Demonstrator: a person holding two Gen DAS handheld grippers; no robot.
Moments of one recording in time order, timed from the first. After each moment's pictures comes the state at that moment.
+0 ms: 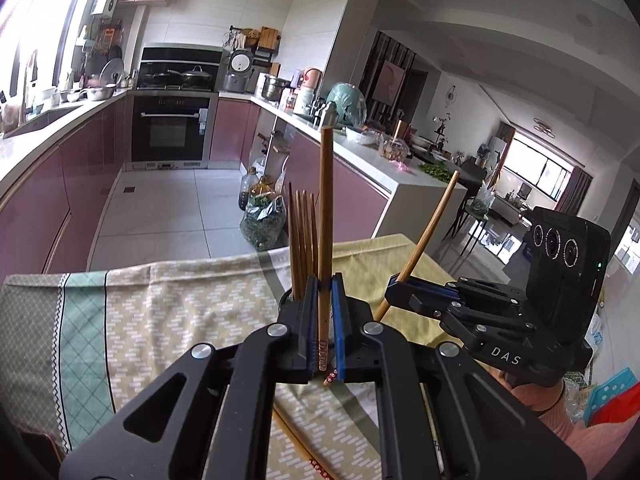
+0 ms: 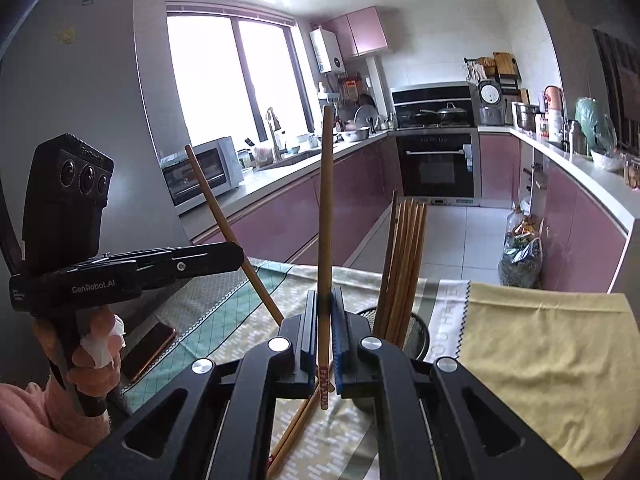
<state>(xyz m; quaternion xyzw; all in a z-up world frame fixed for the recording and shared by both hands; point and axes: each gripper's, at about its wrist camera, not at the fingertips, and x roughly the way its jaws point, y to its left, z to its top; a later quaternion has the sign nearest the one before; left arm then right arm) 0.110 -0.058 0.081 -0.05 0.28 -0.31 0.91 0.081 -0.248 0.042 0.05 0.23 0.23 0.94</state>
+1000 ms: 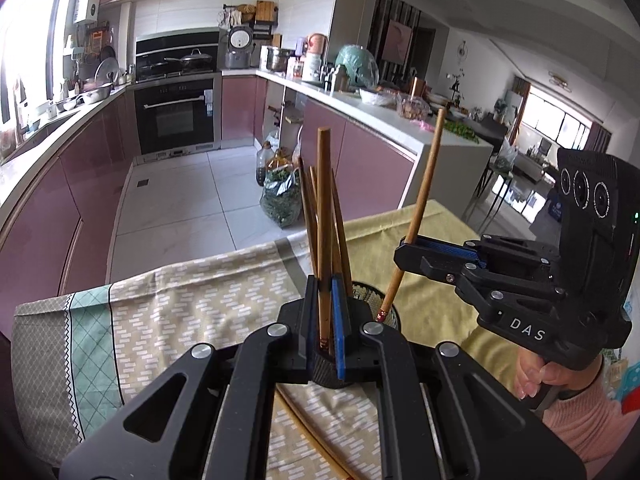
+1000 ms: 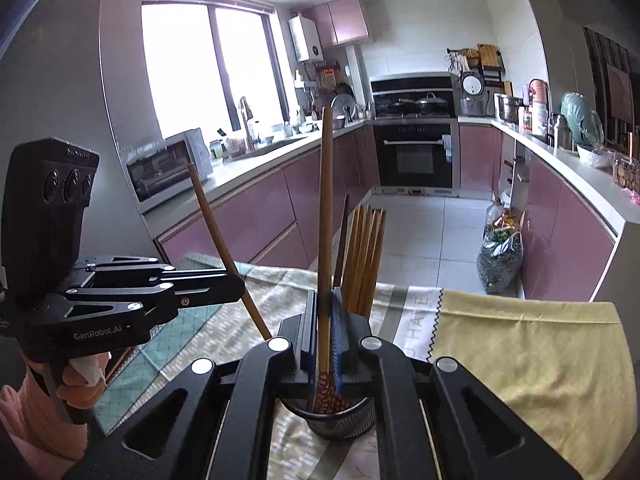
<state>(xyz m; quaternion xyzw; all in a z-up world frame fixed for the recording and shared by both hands) 0.158 -0.105 0.059 0.03 0.33 -0.28 0.90 0.131 -0.256 0.028 0.04 0.27 0.19 0.94</state>
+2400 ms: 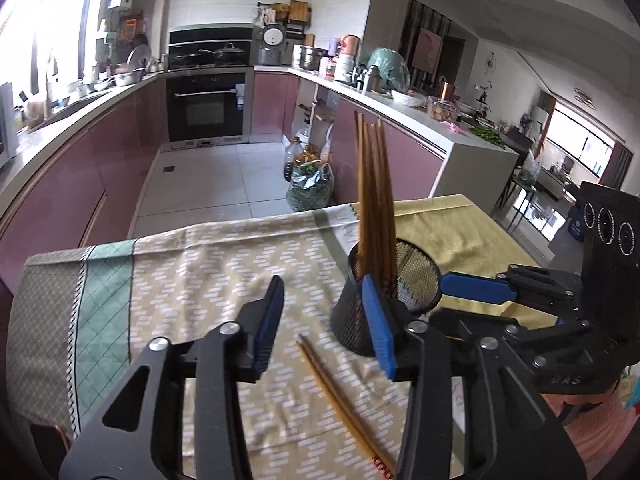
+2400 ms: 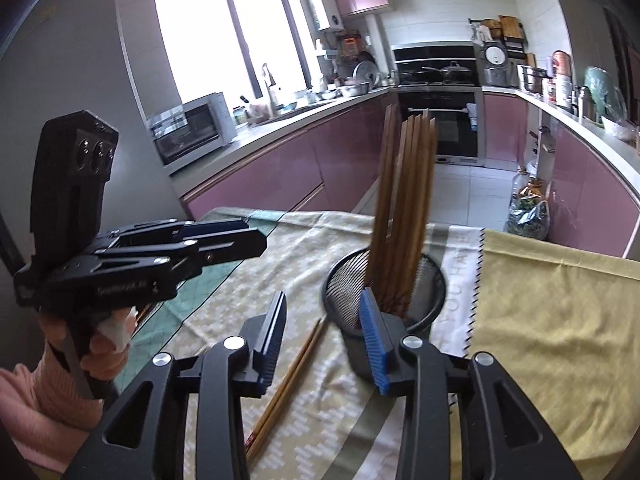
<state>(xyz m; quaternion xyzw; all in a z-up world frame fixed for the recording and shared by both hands) 0.147 -0.059 0.006 0.00 0.33 -0.22 0.92 0.097 -0.232 -0.014 0.04 0.31 0.25 0.92</state>
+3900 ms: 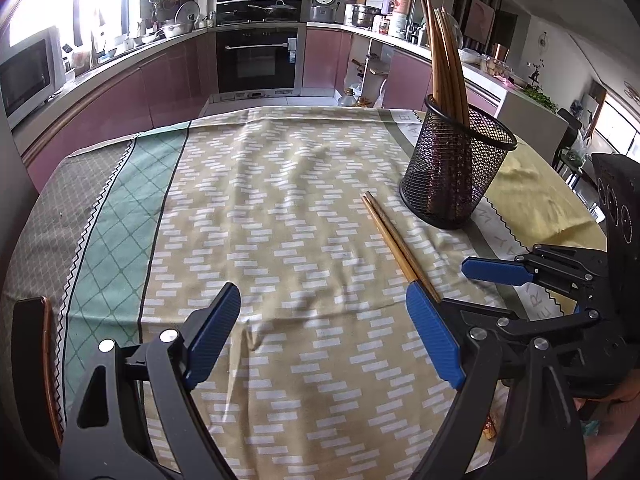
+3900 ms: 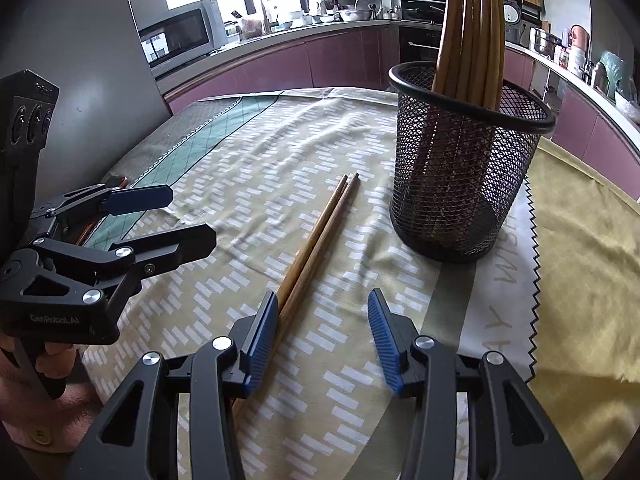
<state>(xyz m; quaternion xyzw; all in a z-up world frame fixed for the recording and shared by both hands) 0.092 -0.024 -0.090 0.01 0.40 -0.13 0.91 0.080 -0.170 -0.100 -0.04 0.43 0.21 0.88</state>
